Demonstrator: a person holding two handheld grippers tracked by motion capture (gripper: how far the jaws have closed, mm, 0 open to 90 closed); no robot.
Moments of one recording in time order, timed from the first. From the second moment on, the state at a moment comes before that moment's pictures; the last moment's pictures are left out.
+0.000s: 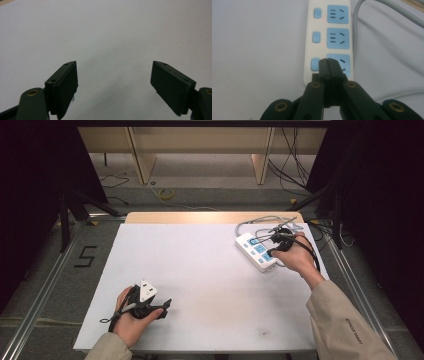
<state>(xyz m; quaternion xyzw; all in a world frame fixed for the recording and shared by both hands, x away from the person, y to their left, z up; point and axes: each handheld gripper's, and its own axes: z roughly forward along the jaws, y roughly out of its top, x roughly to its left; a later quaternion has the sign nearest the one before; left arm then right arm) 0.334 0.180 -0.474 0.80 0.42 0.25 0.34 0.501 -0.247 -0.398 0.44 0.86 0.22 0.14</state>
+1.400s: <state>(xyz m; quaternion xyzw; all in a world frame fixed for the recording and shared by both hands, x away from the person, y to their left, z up) 0.334 0.180 -0.474 0.80 0.42 0.25 0.34 0.517 -0.238 -0.414 0.44 0.86 0.21 0.12</state>
